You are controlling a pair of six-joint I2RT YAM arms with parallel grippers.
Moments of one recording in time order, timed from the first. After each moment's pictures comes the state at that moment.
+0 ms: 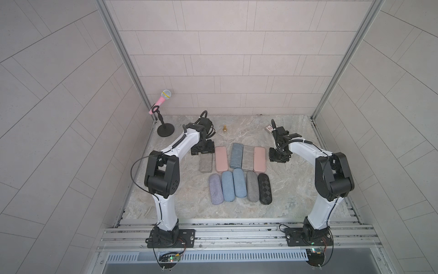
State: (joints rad) left arm -0.31 1.93 1.60 -1.03 -0.02 -0.41; right arm 0.19 1.82 1.30 -0.82 -0.01 0.37
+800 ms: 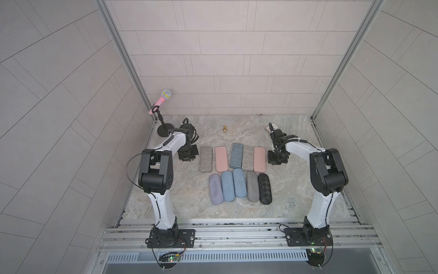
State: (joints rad) left arm -0.11 1.96 1.43 -0.97 0.02 -0.43; right arm 0.19 1.92 1.30 -0.80 -0.03 0.34
